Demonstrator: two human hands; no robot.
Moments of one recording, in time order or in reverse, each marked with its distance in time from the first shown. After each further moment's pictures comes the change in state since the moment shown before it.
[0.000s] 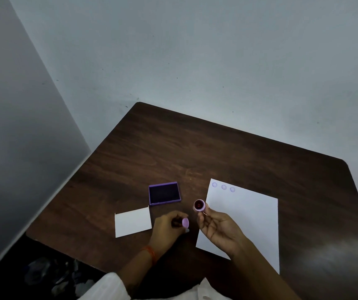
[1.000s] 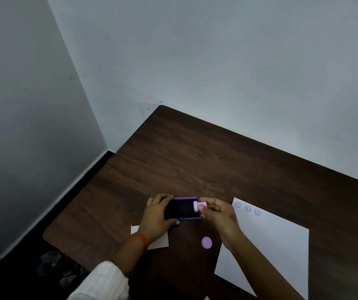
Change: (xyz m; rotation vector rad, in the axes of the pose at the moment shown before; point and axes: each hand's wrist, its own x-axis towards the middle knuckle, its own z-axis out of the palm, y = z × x) left_hand 0.053 -0.027 -0.082 0.457 0.147 0.038; right_hand 0.057 -0.006 0.056 -1.000 0.142 -0.473
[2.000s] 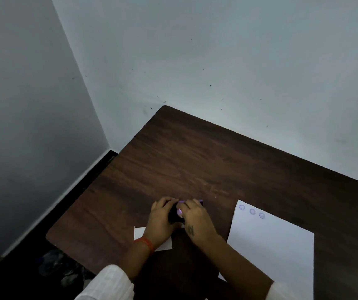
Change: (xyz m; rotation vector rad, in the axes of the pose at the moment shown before) left_hand -0.004 -0.003 0.010 -0.092 0.066 0.040; right_hand 0.021 0.017 0.057 -1.104 -0.200 -0.675
